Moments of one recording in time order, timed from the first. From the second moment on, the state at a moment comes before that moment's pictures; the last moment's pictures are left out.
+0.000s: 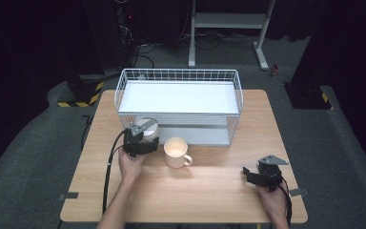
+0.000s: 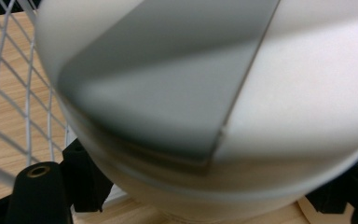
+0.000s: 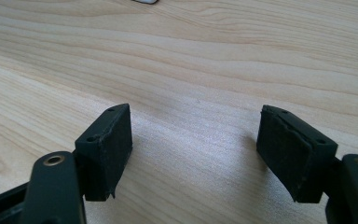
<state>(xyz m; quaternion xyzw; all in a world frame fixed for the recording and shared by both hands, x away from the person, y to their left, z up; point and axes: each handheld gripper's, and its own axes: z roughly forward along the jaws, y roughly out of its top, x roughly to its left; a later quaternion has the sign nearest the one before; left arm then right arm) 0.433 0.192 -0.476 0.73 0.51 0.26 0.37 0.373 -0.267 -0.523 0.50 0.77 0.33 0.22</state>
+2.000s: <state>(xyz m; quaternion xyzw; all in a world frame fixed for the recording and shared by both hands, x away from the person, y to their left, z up) 0.456 0.193 -0.488 0.70 0.53 0.28 0.39 0.373 -0.267 -0.523 0.50 0.77 0.33 0.22</state>
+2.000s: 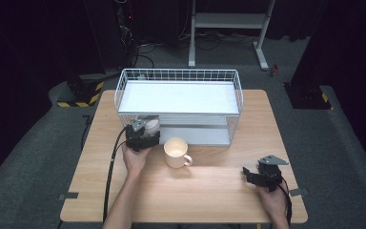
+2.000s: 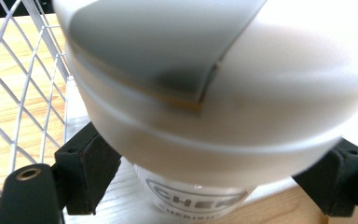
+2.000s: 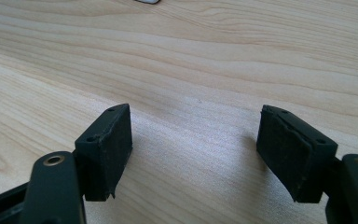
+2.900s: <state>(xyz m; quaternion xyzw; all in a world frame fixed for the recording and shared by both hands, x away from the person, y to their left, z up) 0.424 0.194 -0.490 0.71 0.54 0.28 0.36 0.373 -0.267 -0.523 0.50 0.77 0.33 0.22</state>
